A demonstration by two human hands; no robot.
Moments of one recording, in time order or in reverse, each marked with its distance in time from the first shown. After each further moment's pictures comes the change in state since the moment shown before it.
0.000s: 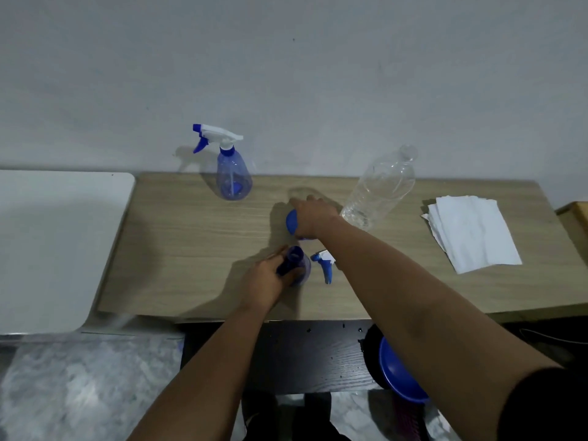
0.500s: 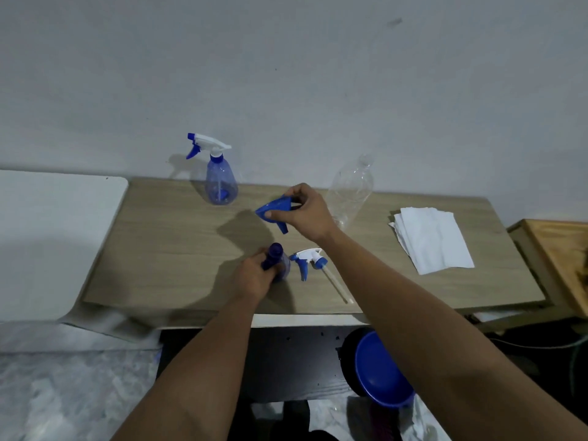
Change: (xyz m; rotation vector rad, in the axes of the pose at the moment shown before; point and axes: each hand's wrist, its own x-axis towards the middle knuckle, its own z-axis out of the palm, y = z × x) left_hand -0.027 0.033 0.006 -0.116 0.098 -0.058; right_hand -0.112 0.001 -0.030 1.223 0.410 -0.098
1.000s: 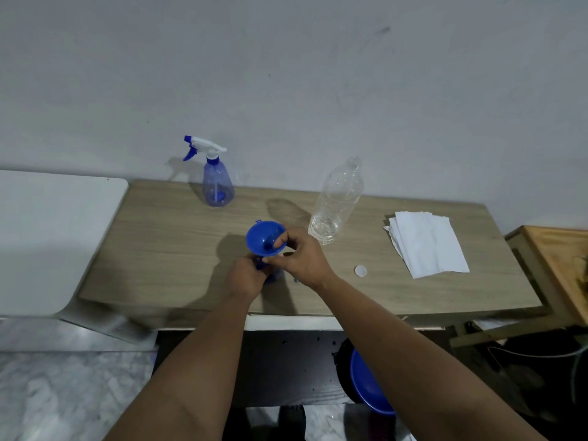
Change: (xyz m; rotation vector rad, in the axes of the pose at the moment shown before) left_hand -0.007 0.006 0.001 -0.008 0.026 -0.059; right_hand -0.053 0.071 0.004 -0.083 -0.032 -0.195
